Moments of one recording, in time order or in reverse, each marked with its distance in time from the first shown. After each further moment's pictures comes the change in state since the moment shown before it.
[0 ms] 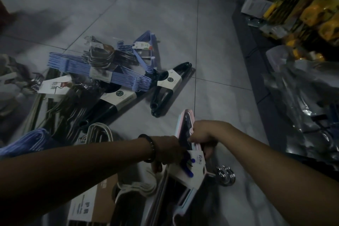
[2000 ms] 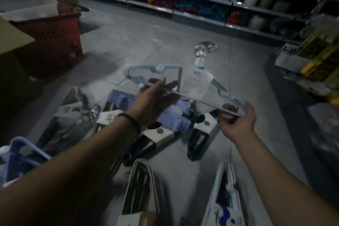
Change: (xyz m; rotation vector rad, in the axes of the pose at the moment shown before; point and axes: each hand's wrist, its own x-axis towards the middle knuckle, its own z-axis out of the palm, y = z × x) left_hand -0.119 -0.118 -0.181 -1.622 0.817 0.803; right_hand 0.006 -0.127 -0.095 2.148 0.096 -0.734
